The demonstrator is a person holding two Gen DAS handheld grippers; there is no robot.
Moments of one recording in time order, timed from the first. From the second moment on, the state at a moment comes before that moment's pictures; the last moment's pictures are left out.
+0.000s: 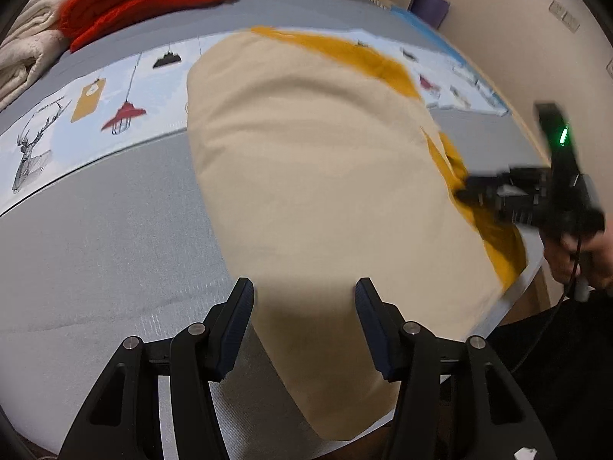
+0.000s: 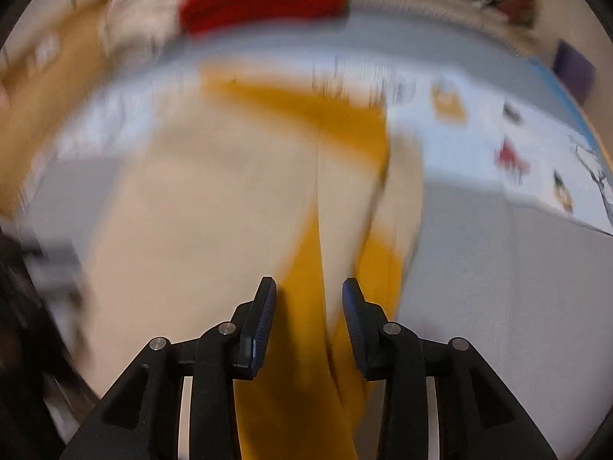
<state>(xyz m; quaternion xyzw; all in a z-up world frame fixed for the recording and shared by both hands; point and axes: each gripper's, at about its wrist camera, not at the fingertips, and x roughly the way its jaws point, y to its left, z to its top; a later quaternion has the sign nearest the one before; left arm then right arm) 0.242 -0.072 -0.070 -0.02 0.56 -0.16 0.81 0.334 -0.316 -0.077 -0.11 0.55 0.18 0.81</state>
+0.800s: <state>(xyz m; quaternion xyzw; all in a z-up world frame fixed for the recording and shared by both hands) 0.330 -0.012 -0.165 -0.34 0.61 -0.13 0.71 0.358 -0.378 -0.138 0.10 0.66 0.12 0.74</state>
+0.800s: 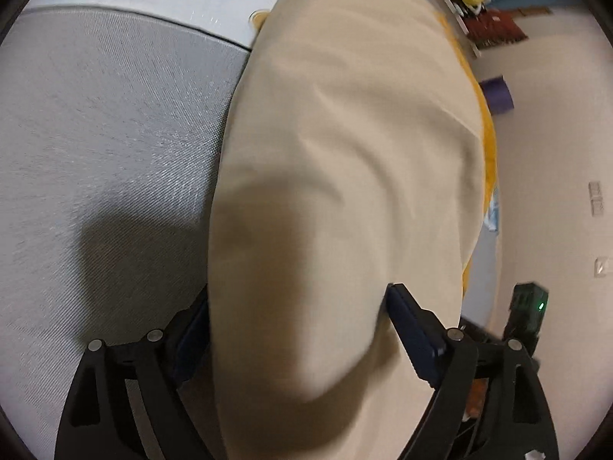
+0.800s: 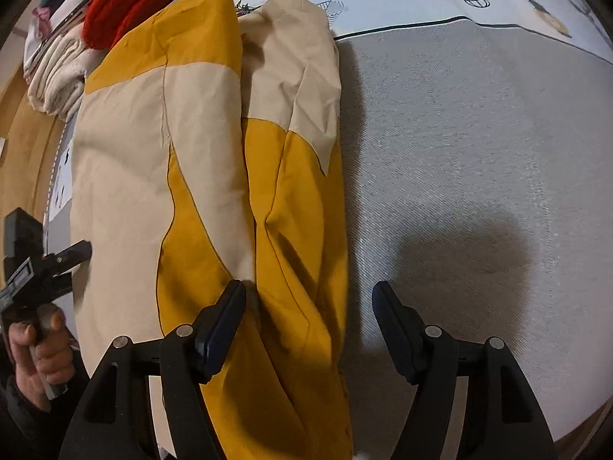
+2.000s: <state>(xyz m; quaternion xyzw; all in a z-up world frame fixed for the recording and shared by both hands) 0.379 0.116 -0.067 -0.25 0.54 0.02 0.81 0.435 -0.239 -0.122 0.11 0.61 0.14 0.77</state>
